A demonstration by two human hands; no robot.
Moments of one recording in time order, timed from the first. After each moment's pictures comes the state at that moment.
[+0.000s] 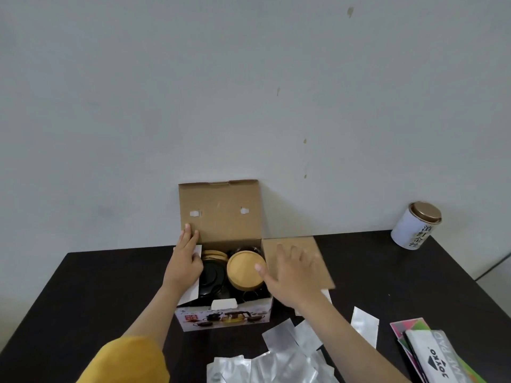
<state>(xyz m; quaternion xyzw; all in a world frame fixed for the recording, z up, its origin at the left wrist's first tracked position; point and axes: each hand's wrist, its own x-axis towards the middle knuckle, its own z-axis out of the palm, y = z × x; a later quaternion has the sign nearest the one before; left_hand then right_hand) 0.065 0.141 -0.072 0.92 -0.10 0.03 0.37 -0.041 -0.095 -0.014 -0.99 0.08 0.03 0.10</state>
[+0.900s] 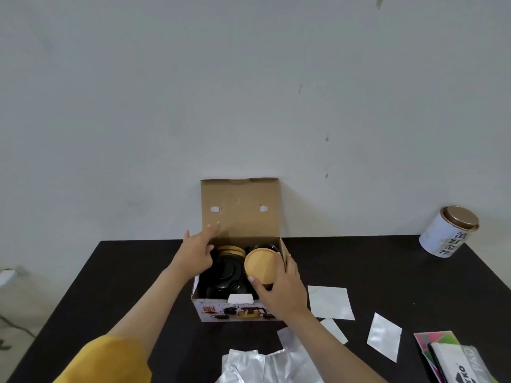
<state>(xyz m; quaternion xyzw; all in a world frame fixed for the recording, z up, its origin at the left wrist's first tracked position) 0.057 0.156 -0.024 0.95 -0.15 -0.02 0.26 -0.032 -0.055 -0.087 -0.96 0.08 -0.04 0.26</state>
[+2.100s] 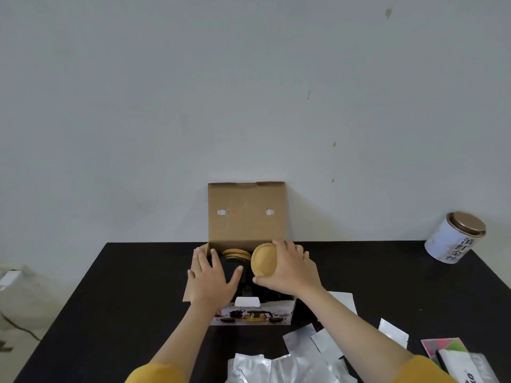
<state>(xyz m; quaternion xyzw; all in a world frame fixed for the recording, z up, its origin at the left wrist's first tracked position) 0.013 0.126 -0.071 0.99 0.01 -0.02 0.11 0.003 -0.065 -0.034 -0.98 0.01 0.03 0.22</state>
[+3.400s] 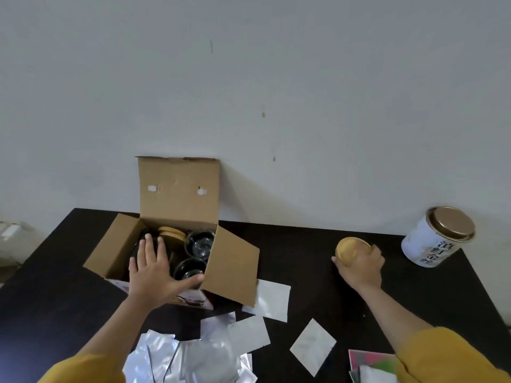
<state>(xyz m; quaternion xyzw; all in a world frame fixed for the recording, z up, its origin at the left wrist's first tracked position) -0.020 0.036 -0.074 0.99 0.10 -0.03 0.04 0.033 -0.401 -0.162 -0.94 0.25 0.01 0.25</state>
